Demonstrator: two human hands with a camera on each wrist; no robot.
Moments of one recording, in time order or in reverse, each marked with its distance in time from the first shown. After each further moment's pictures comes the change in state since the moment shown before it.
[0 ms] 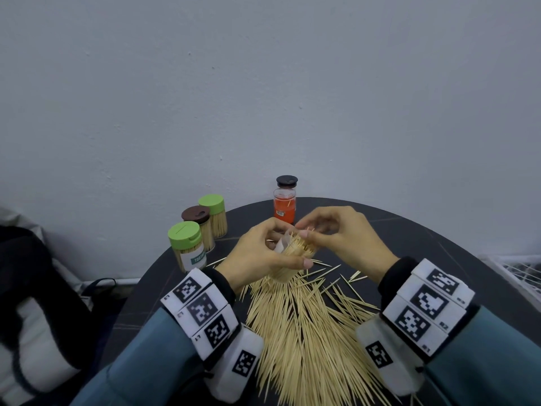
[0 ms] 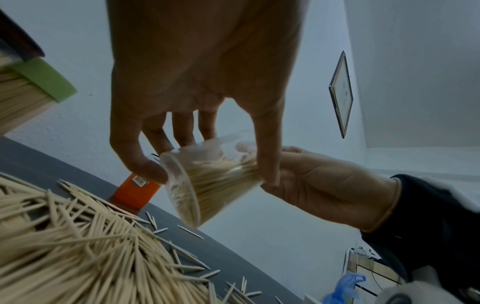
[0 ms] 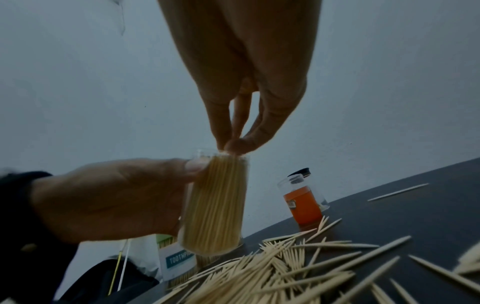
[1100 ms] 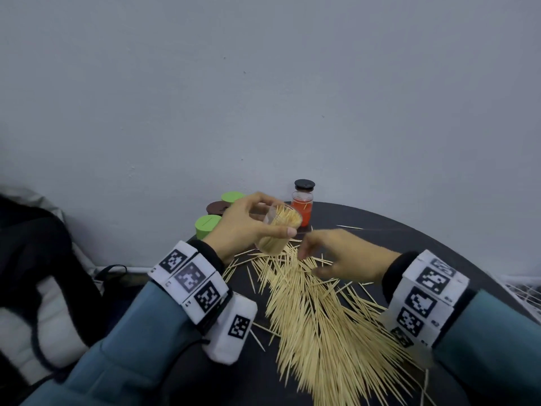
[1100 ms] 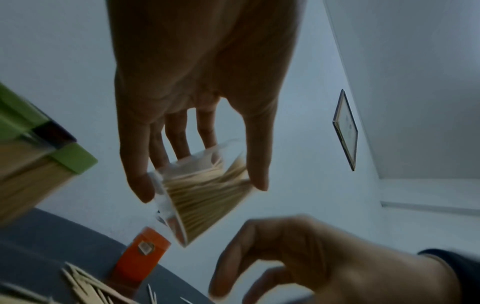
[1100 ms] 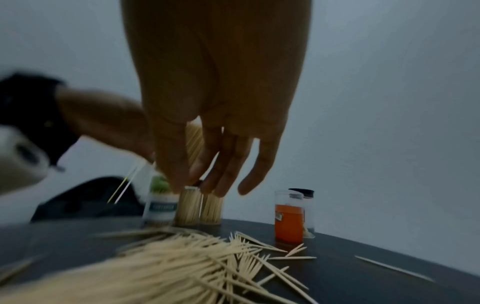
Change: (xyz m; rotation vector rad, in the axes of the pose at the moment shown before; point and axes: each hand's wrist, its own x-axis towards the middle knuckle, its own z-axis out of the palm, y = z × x) left_hand -0.013 0.012 -0.053 -0.099 0.186 0.036; right_hand 0.004 -0.023 0.012 -0.516 -0.520 -0.137
